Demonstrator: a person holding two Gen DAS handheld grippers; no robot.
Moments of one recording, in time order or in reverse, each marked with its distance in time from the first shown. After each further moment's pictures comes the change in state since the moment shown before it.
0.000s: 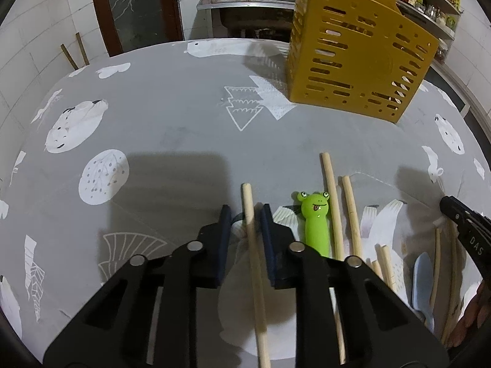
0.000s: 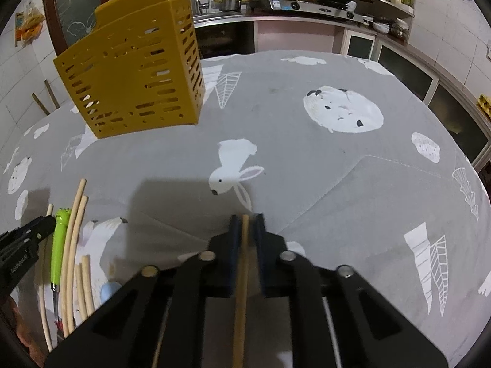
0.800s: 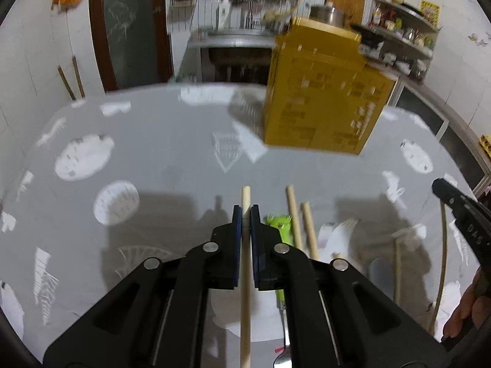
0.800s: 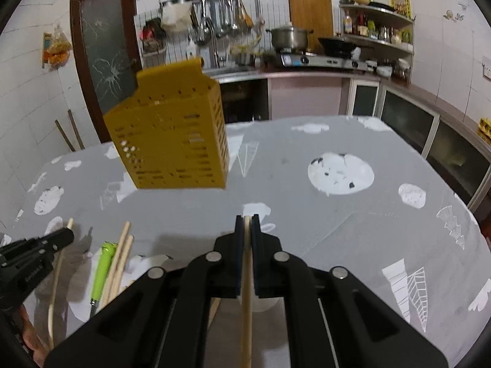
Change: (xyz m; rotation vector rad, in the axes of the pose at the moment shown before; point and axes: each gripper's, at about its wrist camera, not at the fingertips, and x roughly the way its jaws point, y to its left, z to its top) left arm -0.065 -0.003 -0.005 0.018 -0.200 -0.074; right arm -0.062 0.002 0.010 -0.024 -0.270 0.072
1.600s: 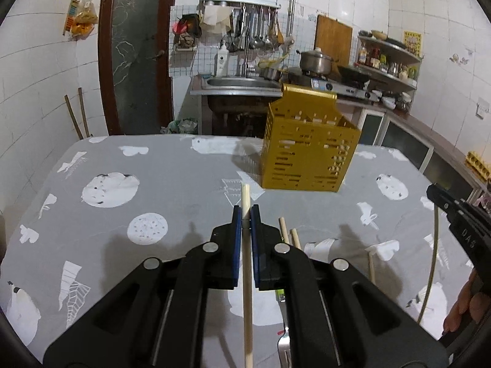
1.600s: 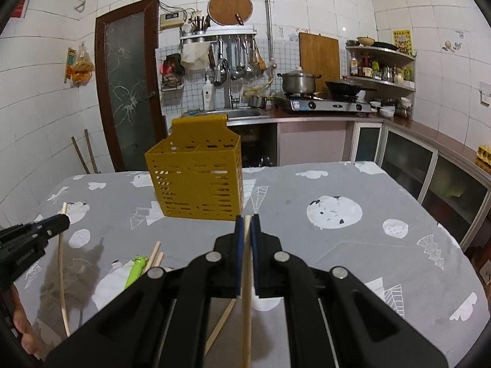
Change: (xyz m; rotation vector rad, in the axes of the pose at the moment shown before) left arm -0.073 0.020 -0.003 -0.004 -0.203 -0.036; right arm -0.072 0.008 -0.001 -0.056 -0.196 0.038
